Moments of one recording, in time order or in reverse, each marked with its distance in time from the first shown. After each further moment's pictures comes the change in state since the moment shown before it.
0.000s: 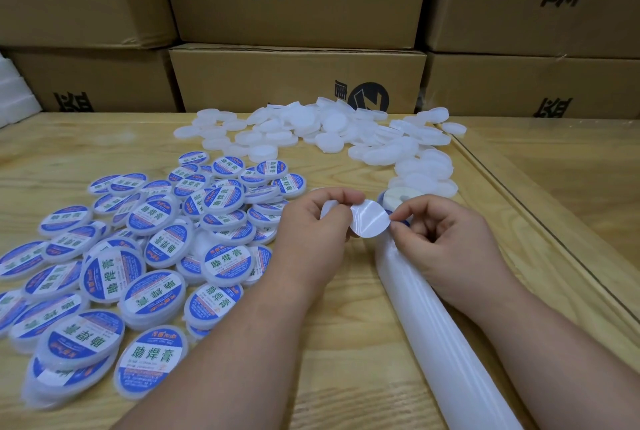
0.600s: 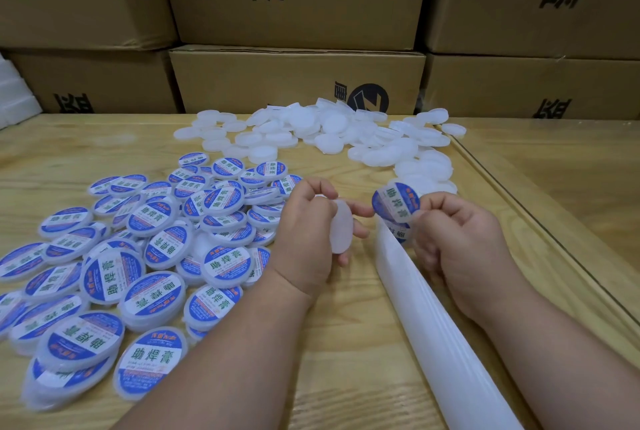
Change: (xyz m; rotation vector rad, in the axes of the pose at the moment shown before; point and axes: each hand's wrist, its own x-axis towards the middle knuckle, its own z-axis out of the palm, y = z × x) left_hand -0.002 0.011 -0.002 -0.204 -0.081 -0.003; right_hand 0.001 -0.009 -0.005 0.367 0.049 0.242
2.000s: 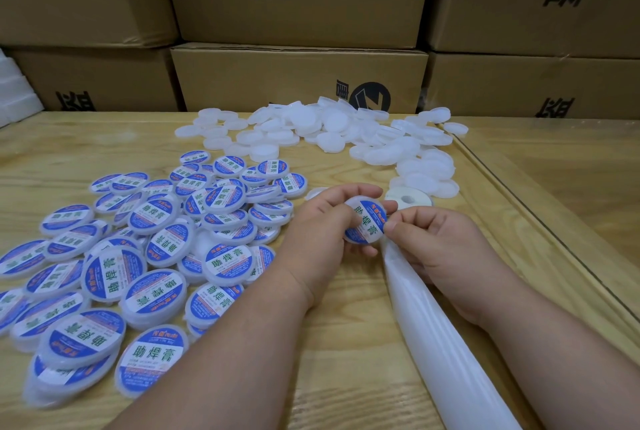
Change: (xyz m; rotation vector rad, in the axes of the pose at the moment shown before) left_hand 0.006 -0.007 0.000 -0.043 -0.175 -0.114; right_hand -0.006 -0.007 0.009 -0.146 -0.182 0.143
